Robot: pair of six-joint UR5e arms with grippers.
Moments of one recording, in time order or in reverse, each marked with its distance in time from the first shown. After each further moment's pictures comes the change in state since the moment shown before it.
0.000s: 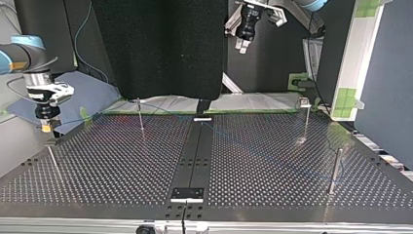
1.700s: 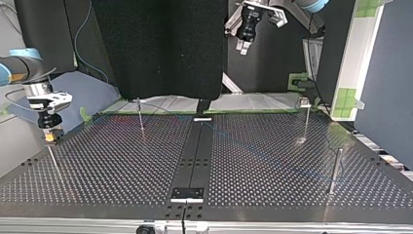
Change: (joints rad) left arm 0.010 0.000 0.006 -0.017 0.000 0.002; right arm -0.006 0.091 -0.124 -0.010 -0.108 0.067
